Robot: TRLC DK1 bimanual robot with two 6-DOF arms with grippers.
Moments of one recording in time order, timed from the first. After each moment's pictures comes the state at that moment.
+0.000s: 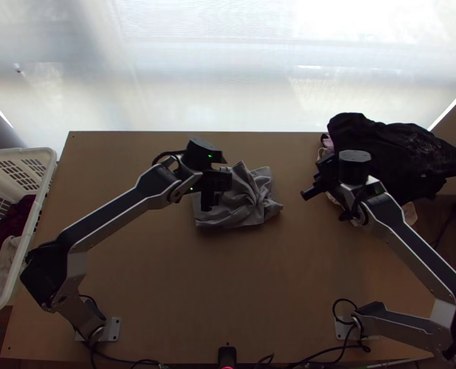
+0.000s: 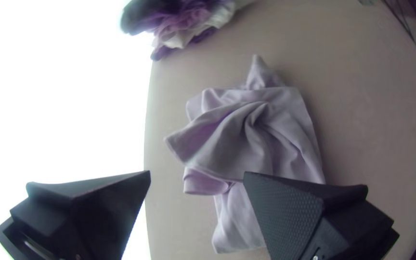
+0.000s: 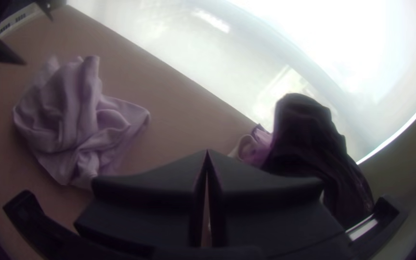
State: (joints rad) left arm -0.68 1.77 1.57 -0.51 0.00 1.06; right arm 0.35 1.31 1.02 -0.28 0.17 -0.37
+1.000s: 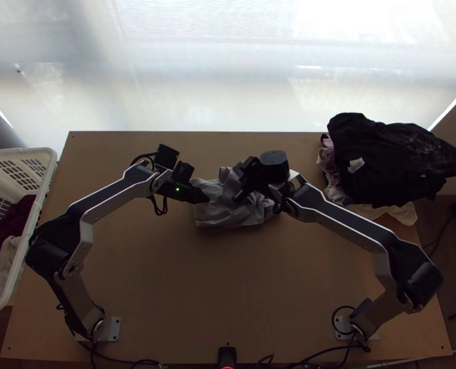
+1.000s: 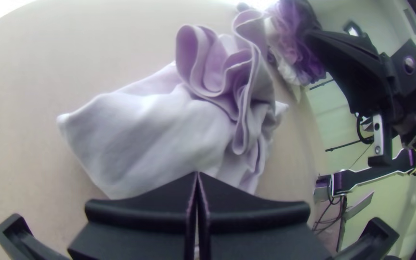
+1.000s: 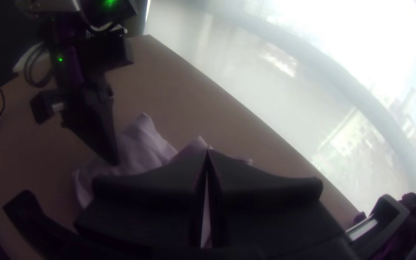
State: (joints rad) left arm -0.40 1.89 1.36 -0.49 0.61 -0.10; right arm 0.69 1.72 1.23 0.02 0.00 -0.26
